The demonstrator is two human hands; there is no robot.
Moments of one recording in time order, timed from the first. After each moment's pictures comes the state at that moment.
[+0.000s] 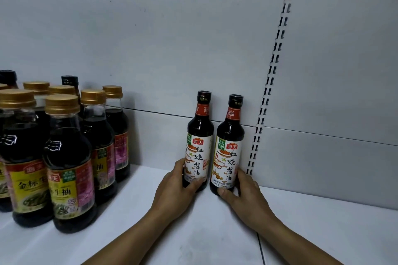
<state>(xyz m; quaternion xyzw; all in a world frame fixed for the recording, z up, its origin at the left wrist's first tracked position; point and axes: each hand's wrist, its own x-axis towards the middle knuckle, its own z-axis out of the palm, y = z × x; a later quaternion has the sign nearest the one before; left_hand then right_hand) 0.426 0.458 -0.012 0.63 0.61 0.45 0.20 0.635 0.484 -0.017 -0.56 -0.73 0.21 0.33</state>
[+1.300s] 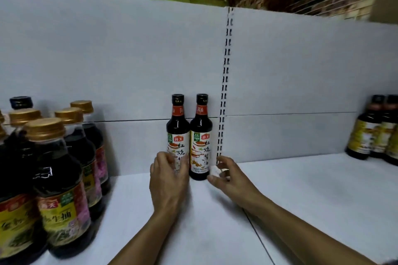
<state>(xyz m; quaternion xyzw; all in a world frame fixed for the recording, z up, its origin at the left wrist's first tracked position) 0.441 0.438 0.006 0.58 0.54 0.59 0.15 0.628 0.413 0.008 -0.60 -0.64 0.27 0.40</state>
